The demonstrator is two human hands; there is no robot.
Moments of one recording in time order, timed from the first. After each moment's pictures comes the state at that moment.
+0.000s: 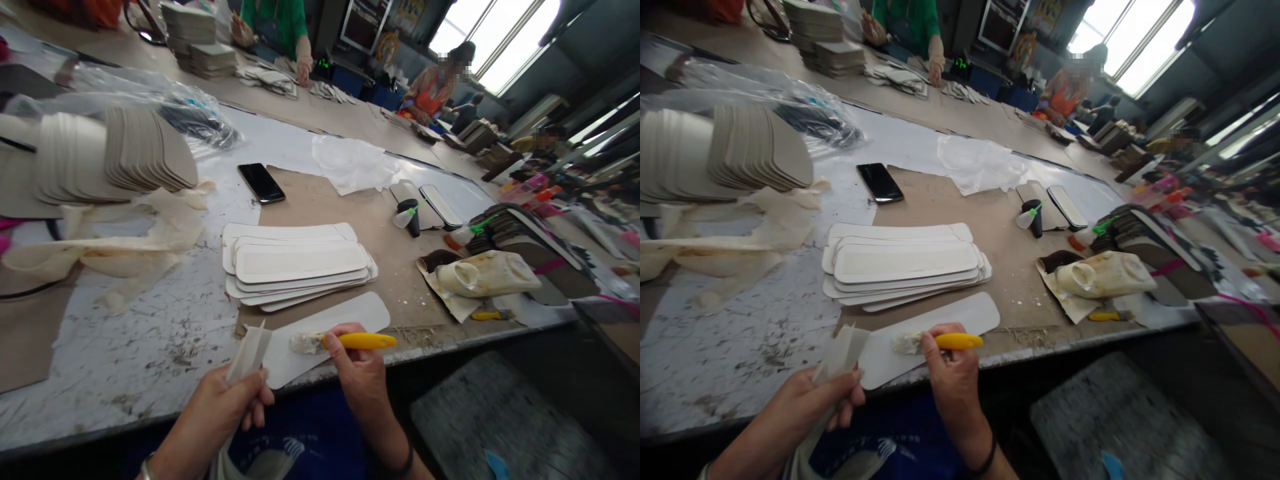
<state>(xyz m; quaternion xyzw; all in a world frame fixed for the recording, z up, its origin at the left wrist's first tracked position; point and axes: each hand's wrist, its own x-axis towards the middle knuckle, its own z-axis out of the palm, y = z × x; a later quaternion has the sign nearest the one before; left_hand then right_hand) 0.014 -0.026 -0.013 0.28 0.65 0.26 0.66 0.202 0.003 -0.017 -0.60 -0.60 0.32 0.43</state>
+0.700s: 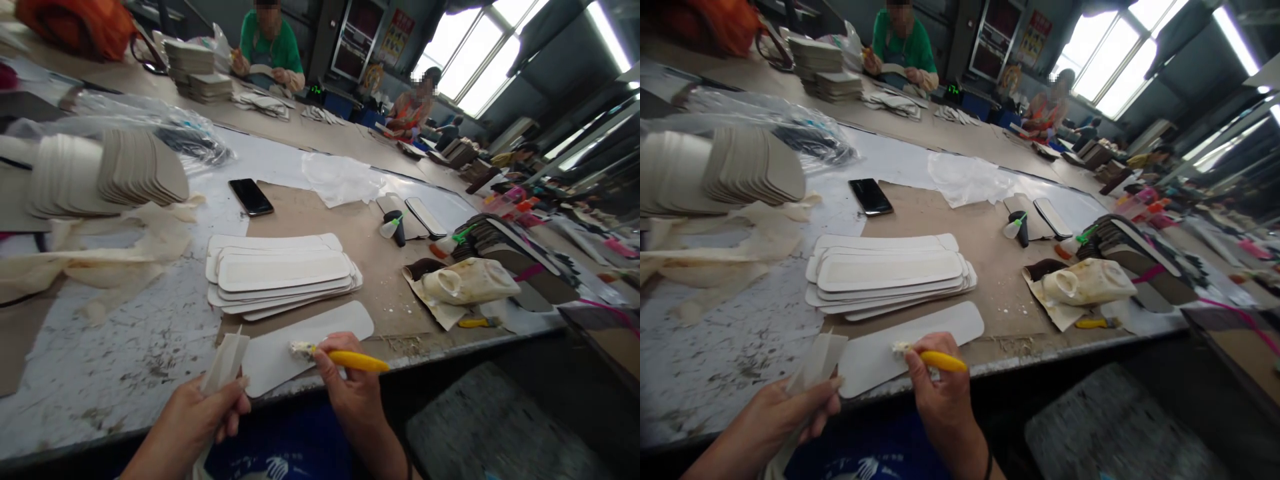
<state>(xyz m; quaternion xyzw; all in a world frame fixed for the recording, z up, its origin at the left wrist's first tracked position) 0.022 -0.029 -0.019 0.27 0.69 0.32 0.59 0.221 0.003 -0.003 -0.51 -0.71 0.22 0.43</state>
